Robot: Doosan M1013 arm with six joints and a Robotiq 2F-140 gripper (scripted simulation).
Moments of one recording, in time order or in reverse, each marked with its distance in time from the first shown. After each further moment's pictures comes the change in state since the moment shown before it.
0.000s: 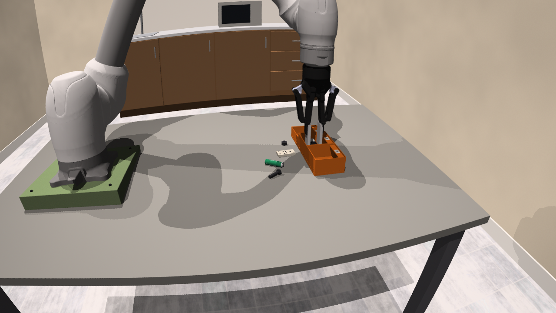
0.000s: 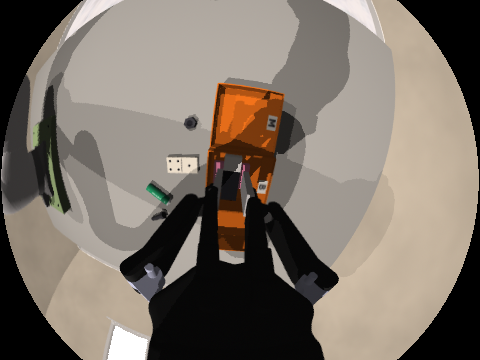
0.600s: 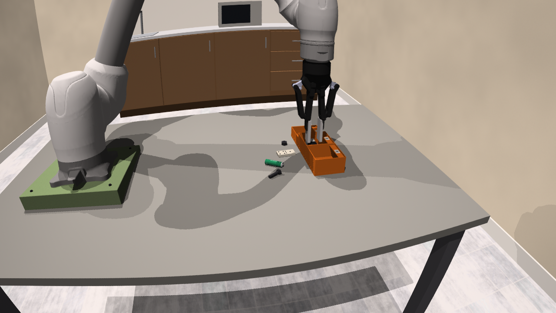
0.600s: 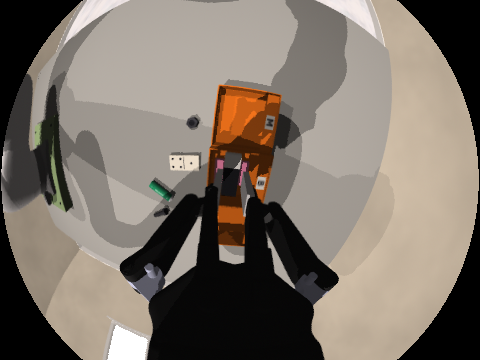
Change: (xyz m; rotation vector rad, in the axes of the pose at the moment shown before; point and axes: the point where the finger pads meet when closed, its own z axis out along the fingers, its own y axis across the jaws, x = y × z) arm 0.000 0.000 -0.012 0.000 0.000 0.000
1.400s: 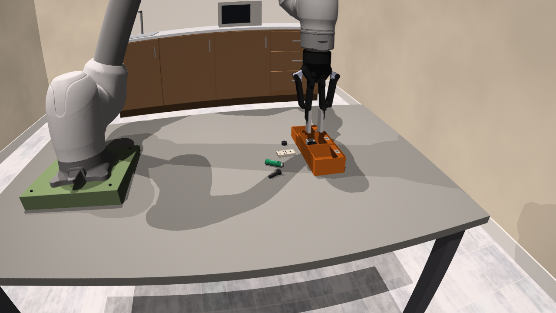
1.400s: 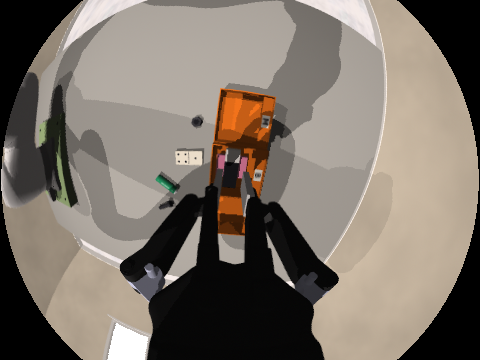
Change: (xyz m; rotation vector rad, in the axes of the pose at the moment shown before) arm 0.000 0.000 -0.029 0.000 0.000 0.000
